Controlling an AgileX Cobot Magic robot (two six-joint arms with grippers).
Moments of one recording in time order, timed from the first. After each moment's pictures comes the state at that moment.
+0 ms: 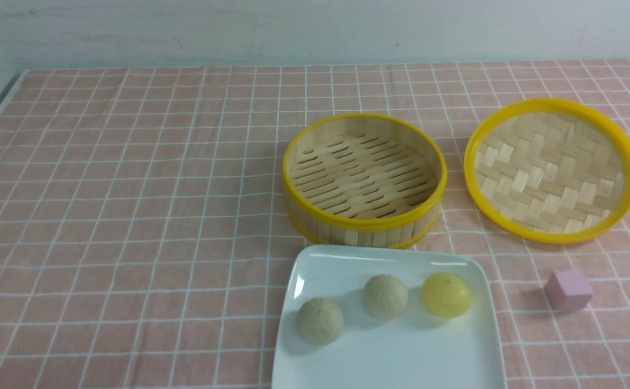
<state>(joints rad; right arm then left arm) -0.03 -0.01 0.01 -0.07 0.40 0.03 0.11 -0.01 0.02 0.14 0.39 -0.17</state>
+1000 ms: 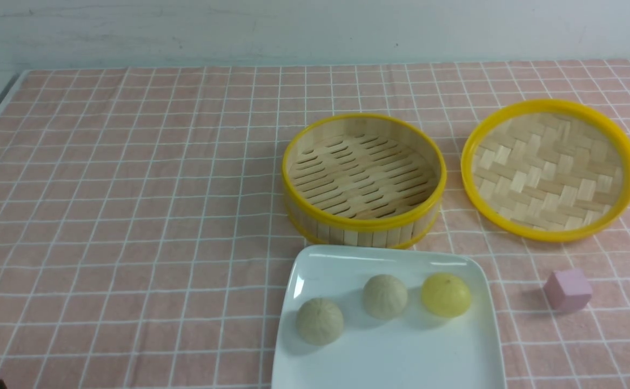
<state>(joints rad) -0.03 -0.01 0.01 -0.07 0.40 0.03 0.05 -0.01 0.02 0.14 0.39 -0.17</state>
